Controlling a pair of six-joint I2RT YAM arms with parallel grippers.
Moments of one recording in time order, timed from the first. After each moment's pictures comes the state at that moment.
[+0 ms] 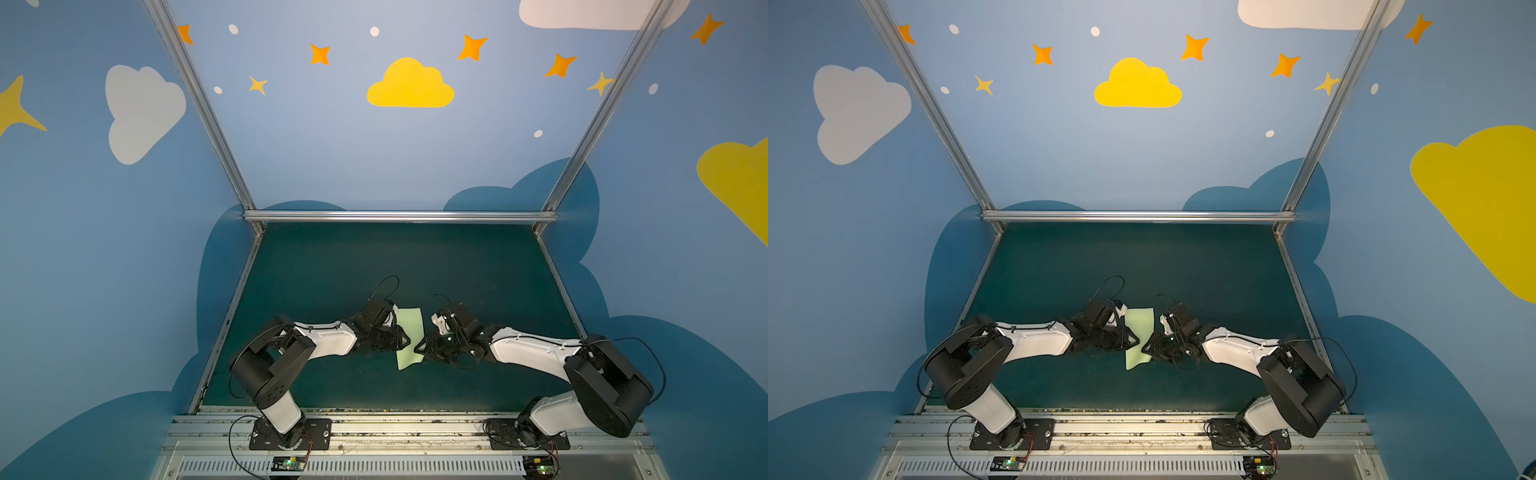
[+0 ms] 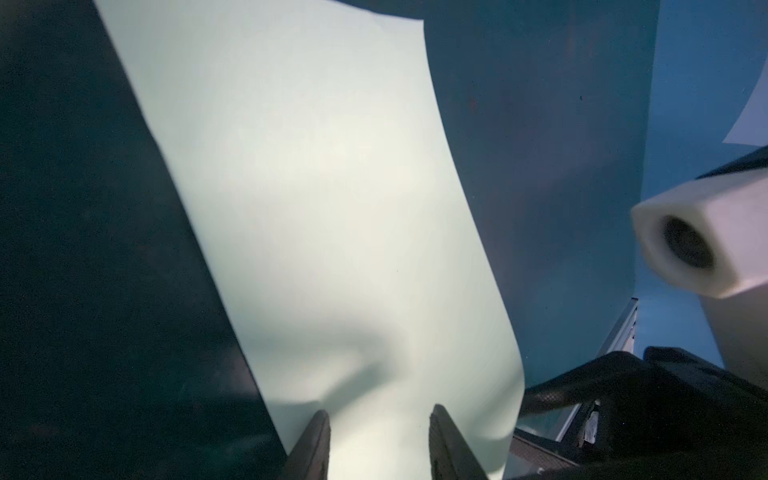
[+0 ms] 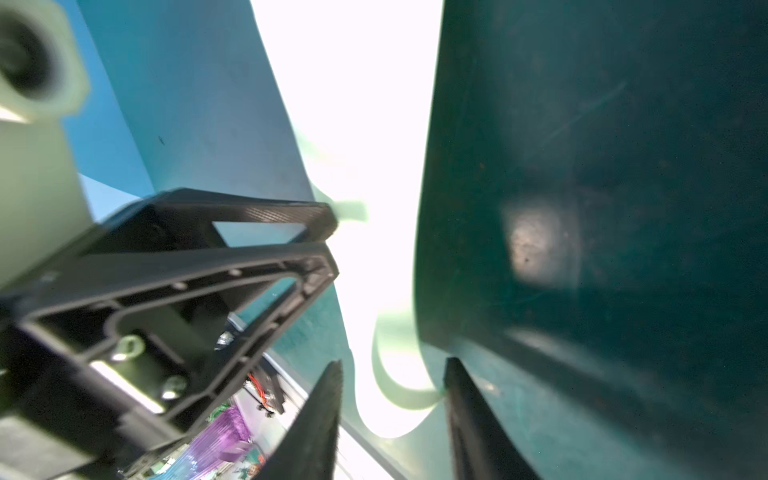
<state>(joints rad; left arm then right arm) -0.72 1.66 0.71 0.06 0.37 -0.76 0.76 1.45 0.62 -0.15 -0.44 0.99</state>
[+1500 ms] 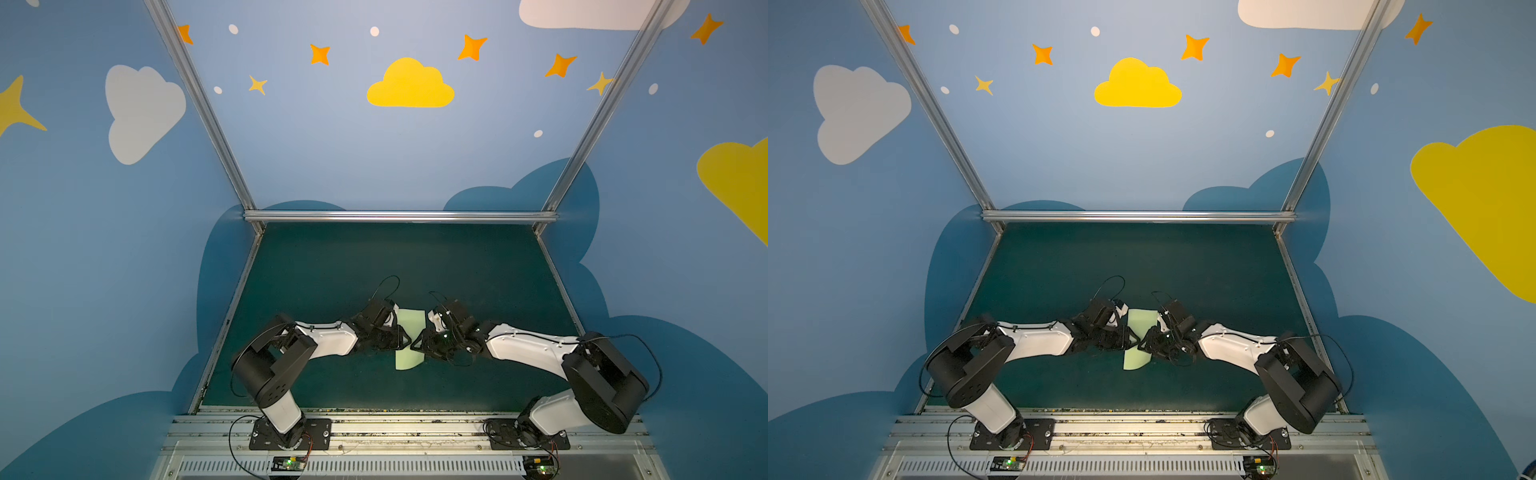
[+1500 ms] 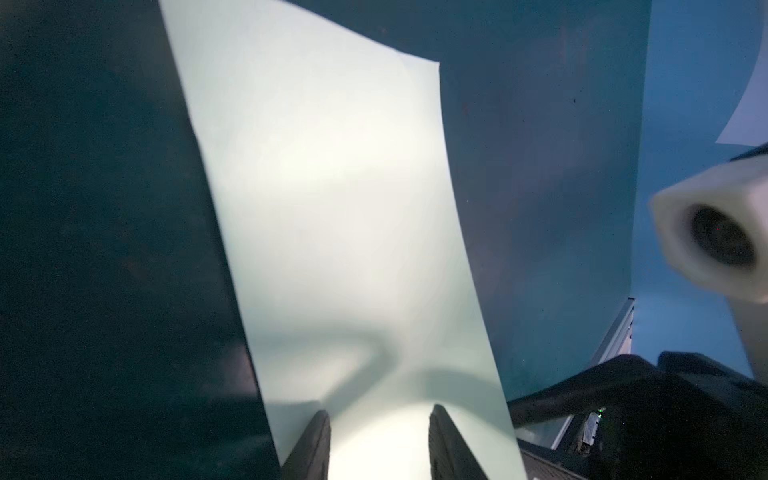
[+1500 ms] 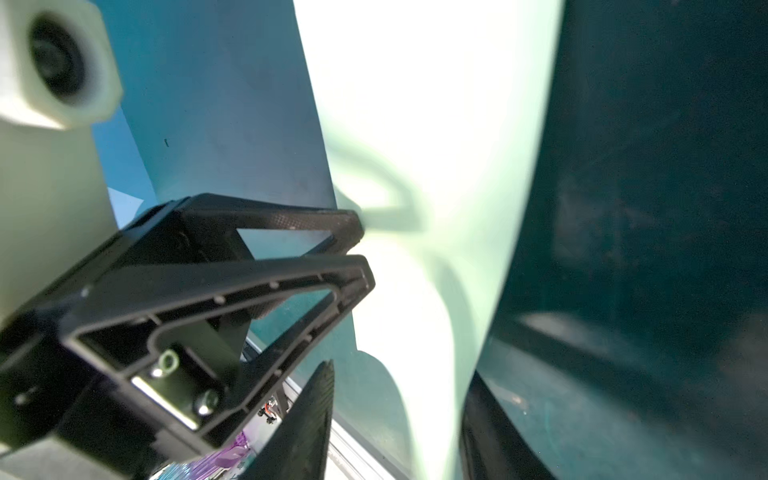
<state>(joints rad) -0.72 1.67 0.71 0.08 0.37 -0.77 0.78 1.48 0.70 -0.19 -0.40 0.97</state>
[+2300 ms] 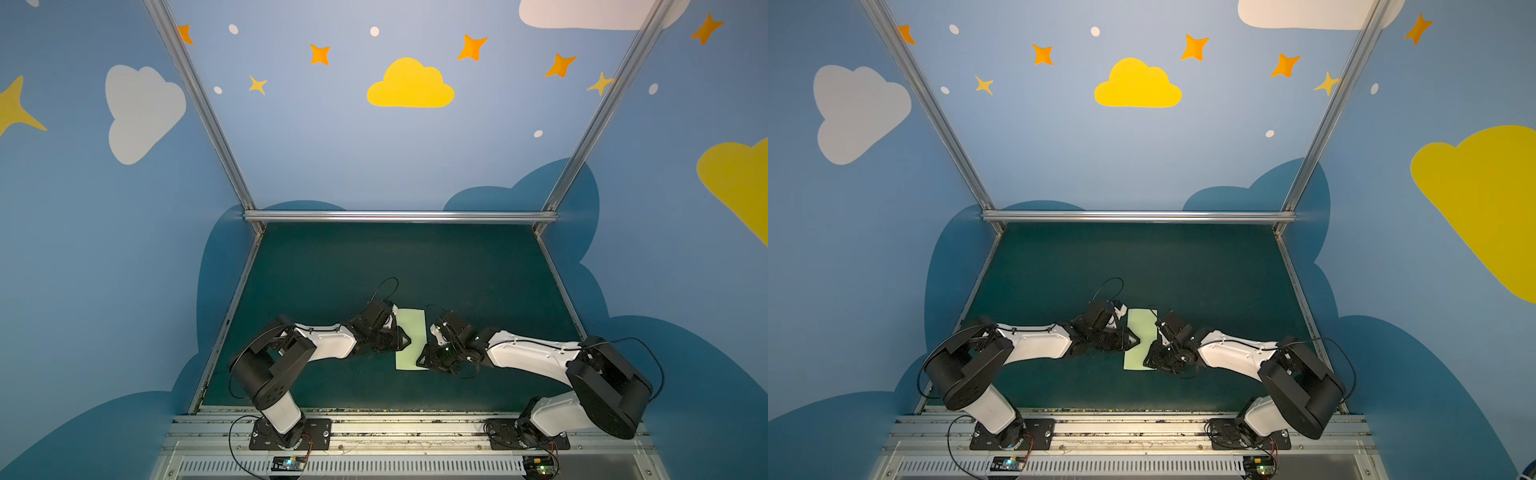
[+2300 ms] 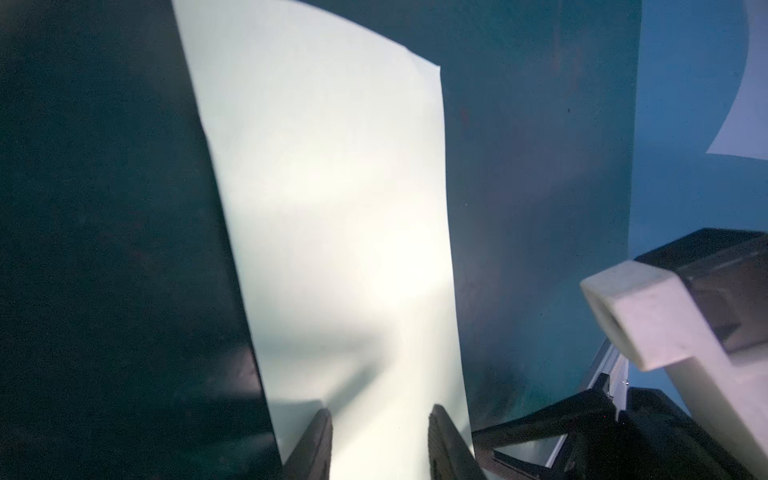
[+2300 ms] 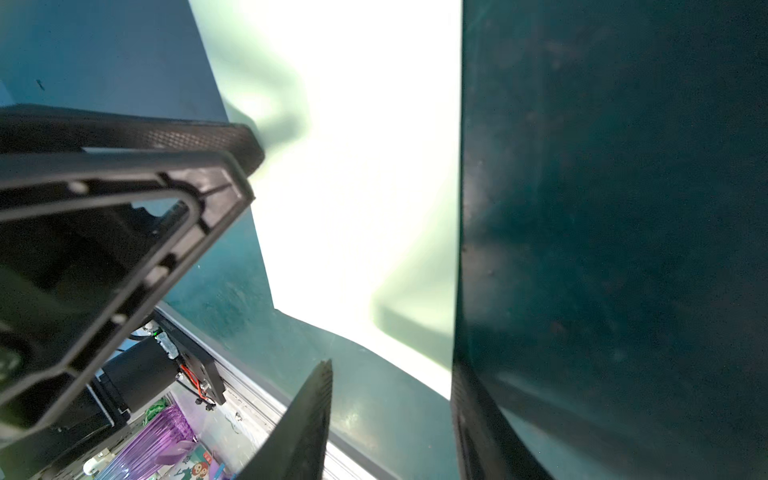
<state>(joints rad) -0.73 1.66 0.67 0.13 0.35 -0.79 0.86 1.44 0.63 -0.30 -0.35 0.96</state>
